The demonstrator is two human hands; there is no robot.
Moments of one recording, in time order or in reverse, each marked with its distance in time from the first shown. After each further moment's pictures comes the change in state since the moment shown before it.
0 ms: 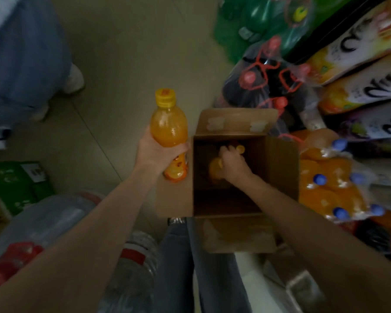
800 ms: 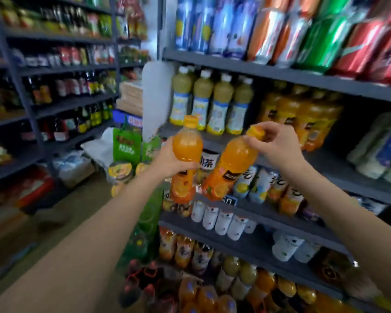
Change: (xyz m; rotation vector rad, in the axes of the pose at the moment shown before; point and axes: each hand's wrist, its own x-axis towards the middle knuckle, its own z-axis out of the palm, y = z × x) left_hand -0.425 0.545 0.049 0.258 -0.552 1.162; right_hand -0.666 0.069 -0.499 0.542 1.534 -0.065
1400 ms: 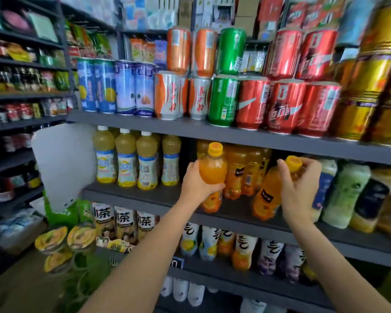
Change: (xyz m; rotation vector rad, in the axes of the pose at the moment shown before) left_hand 0.115 0.155 0.225 0.005 0.046 0.220; right_hand 0.068 0.177 -0.158 0.106 0.777 0.005
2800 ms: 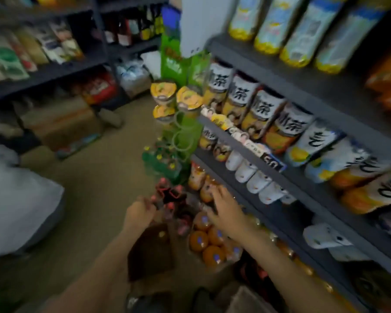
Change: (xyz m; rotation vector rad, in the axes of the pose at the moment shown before) left_hand -0.349 -0.301 -0.143 0.246 0.145 -1.128; right_hand -0.379 0.021 0.106 -0.272 -1.770 -0.214
